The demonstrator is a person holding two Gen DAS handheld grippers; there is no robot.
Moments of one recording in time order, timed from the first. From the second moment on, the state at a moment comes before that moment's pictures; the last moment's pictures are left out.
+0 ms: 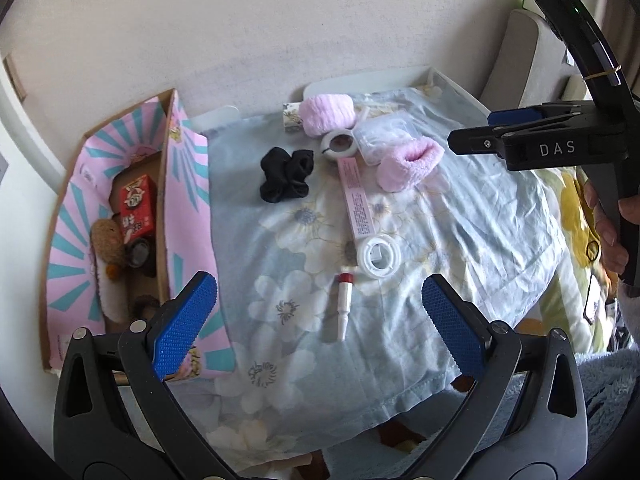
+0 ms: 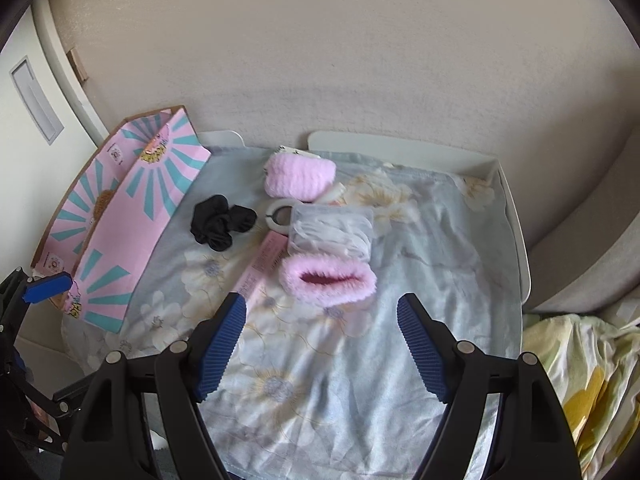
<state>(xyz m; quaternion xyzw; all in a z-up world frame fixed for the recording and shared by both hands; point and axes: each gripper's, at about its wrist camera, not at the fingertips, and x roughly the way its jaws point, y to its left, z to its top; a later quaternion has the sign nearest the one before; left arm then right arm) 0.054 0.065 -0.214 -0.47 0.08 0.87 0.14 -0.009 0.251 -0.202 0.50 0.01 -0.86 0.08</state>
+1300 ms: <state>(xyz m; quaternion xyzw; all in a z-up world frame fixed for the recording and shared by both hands) -0.118 0.084 -0.301 -0.54 0.06 0.84 0.08 -0.079 0.252 -0.292 0.58 -0.09 -0.81 0.11</state>
